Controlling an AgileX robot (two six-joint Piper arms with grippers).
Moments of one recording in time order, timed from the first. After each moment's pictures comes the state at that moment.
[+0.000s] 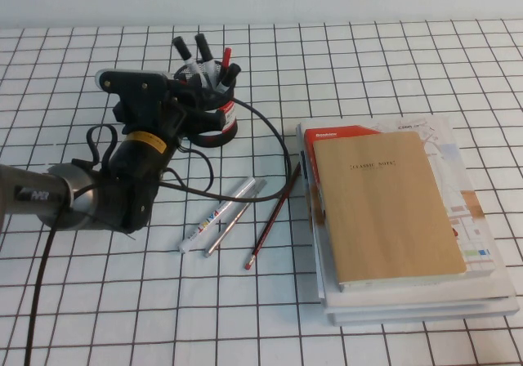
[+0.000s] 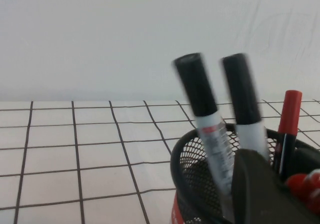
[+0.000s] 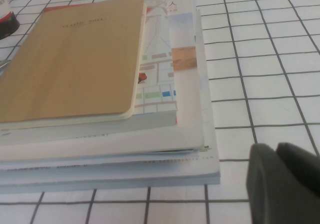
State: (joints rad) right arm 0.12 -0.02 0.03 0.14 0.38 0.03; left arm -0.39 2.07 -1.05 -0.04 -0.88 -0.05
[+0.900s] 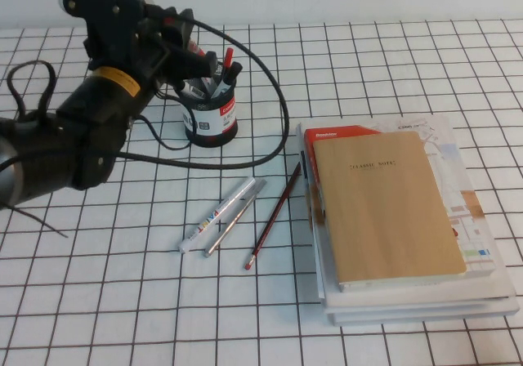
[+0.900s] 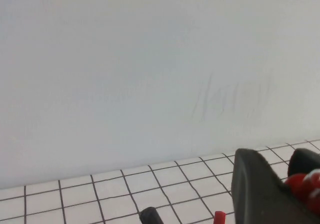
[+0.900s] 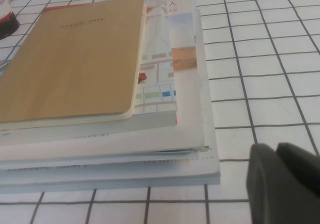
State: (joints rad) right arm 0.12 -0.02 0.03 0.14 0.38 0.03; left arm -0.39 1.75 -1.05 0.05 -0.60 -0.05
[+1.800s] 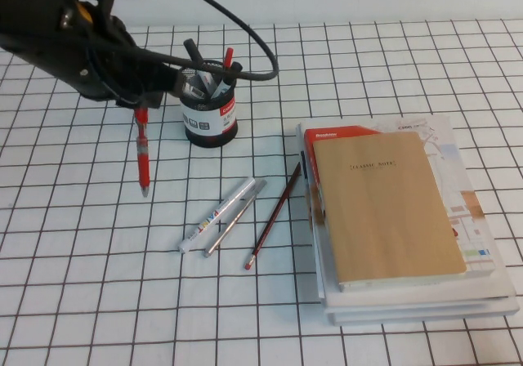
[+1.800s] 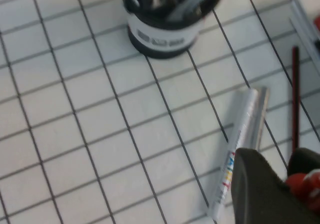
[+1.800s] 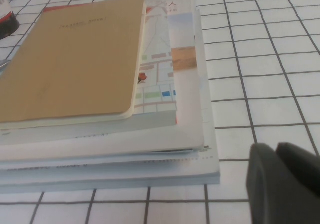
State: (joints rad) right arm 0.12 -0.02 0.03 0.14 0.38 0.03; left arm -0.39 1.57 -1.50 -0.05 0.97 0.10
